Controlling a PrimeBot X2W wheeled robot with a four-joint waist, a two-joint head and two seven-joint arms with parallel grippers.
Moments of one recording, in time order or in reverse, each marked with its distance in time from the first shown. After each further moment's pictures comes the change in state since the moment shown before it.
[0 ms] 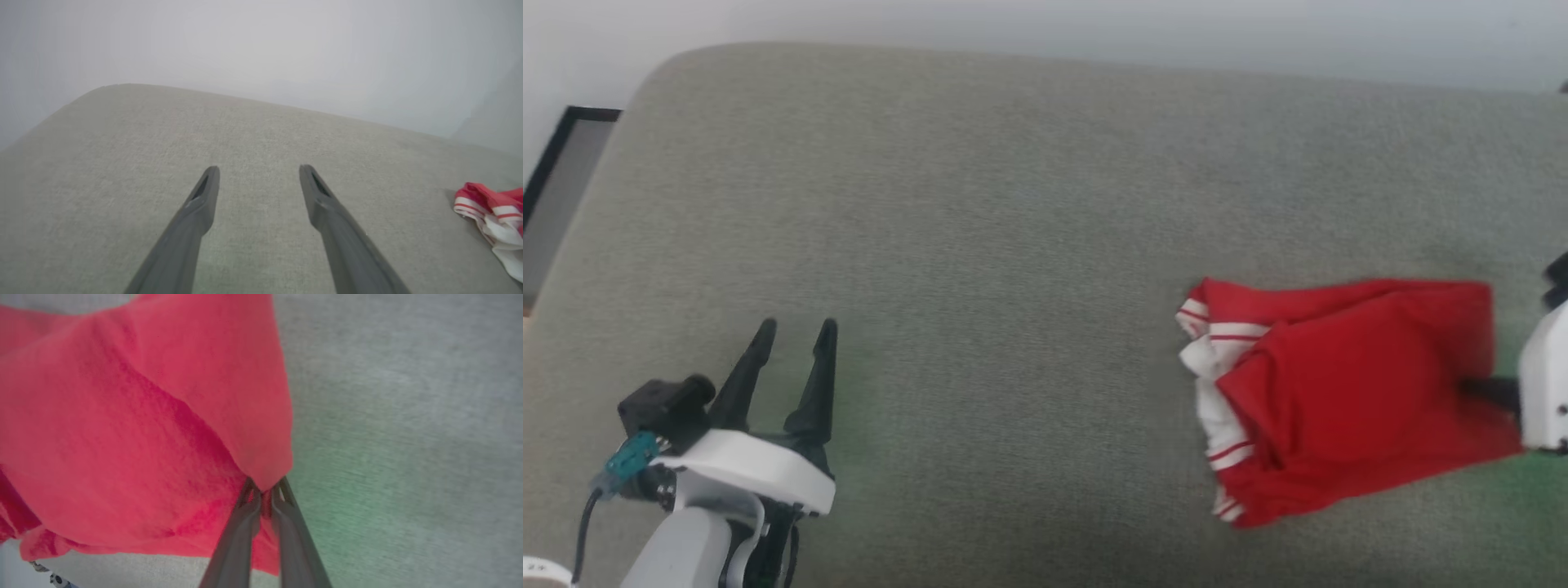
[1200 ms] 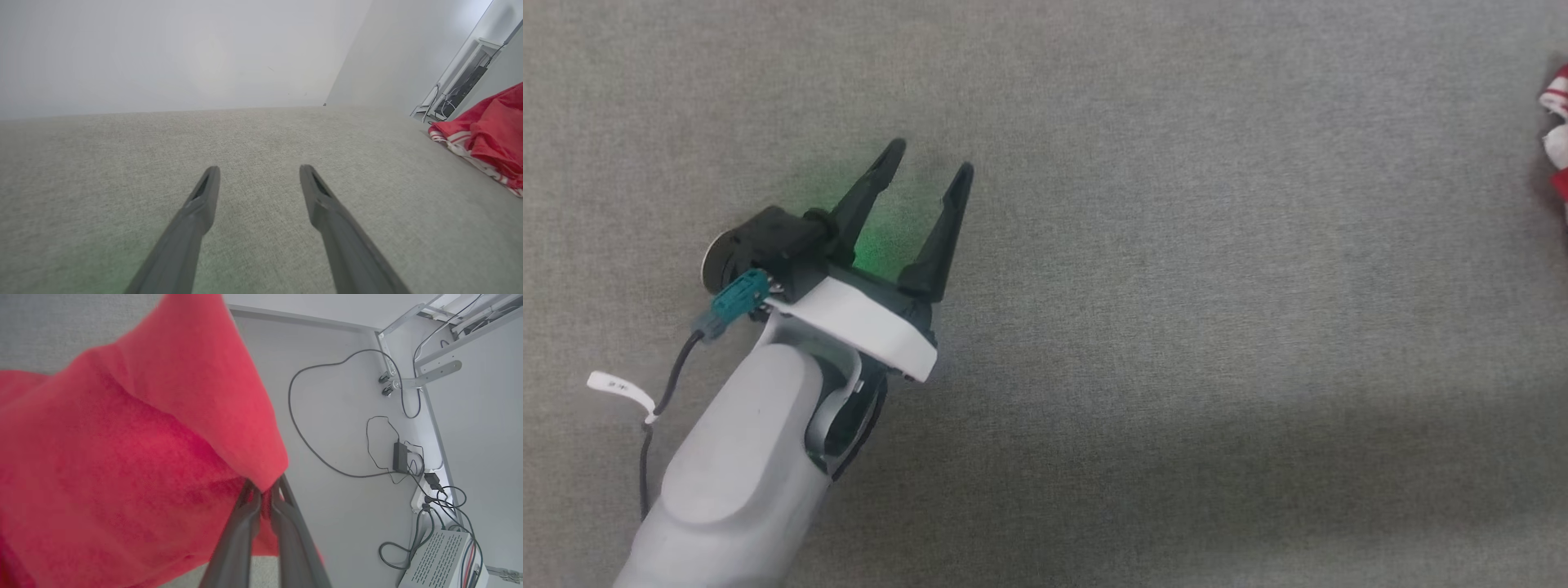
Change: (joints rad) left arm -0.370 -0.064 -0.189 0.028 0.113 -0.070 0.011; right arm -0.374 -0.271 -0.142 0.388 -0.342 0.000 -0.417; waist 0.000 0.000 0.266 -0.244
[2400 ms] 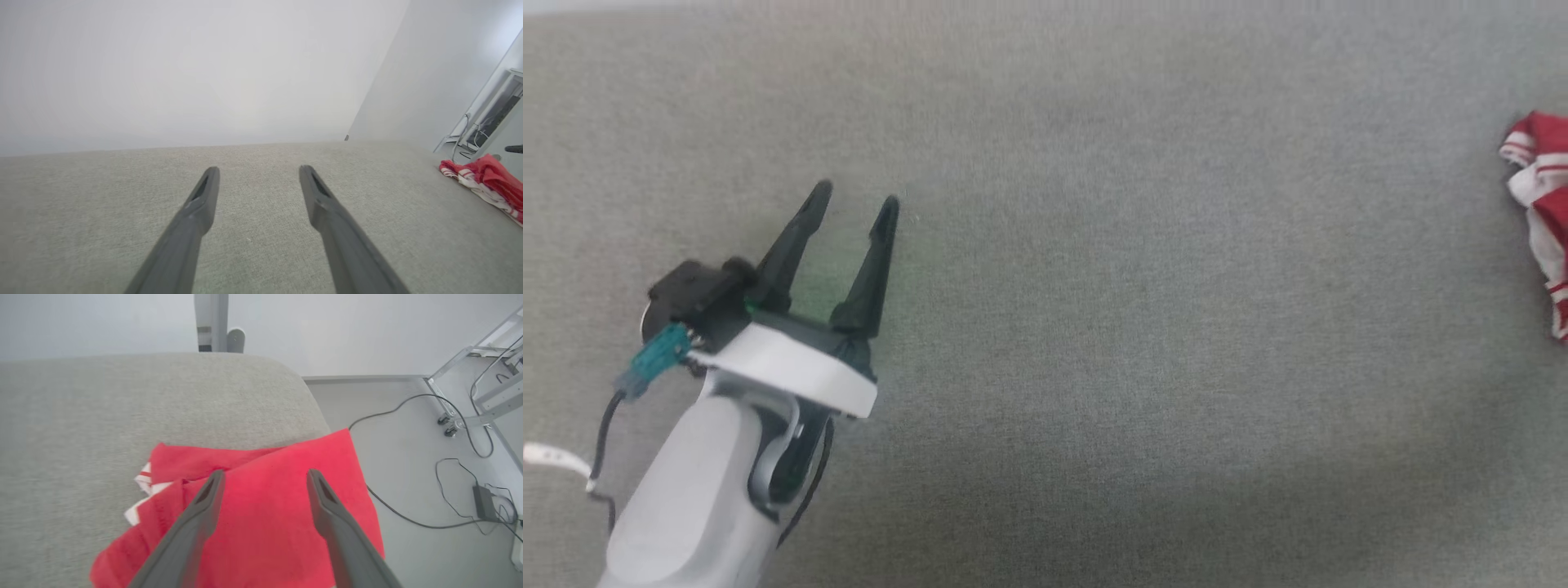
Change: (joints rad) left arm 0.122 0.040 0.112 -0.061 -0.027 -0.007 -0.011; right arm -0.166 0.233 0.060 0.324 -0.075 0.000 -0.314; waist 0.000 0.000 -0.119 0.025
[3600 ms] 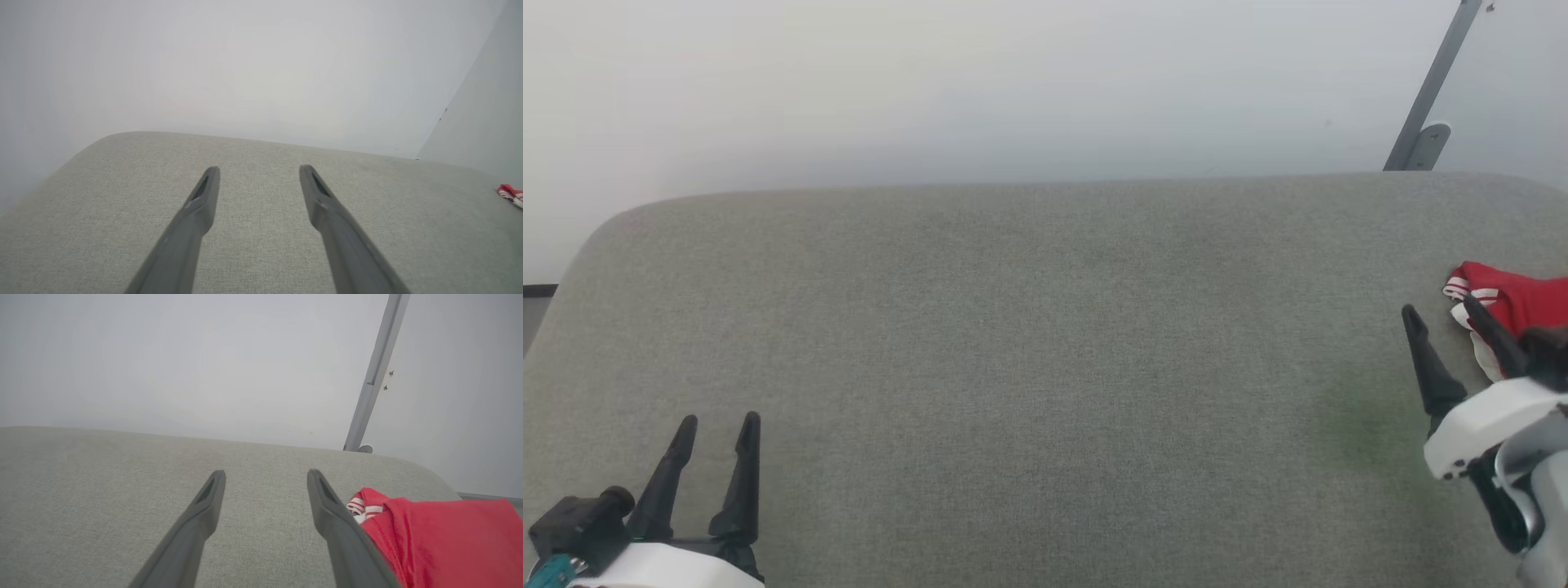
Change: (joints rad) left arm 0.521 0.026 0.288 -0.105 -0.012 0.018 0.000; right arm 0.572 0.237 0.122 -0.439 0.050 0.000 -0.441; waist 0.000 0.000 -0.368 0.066
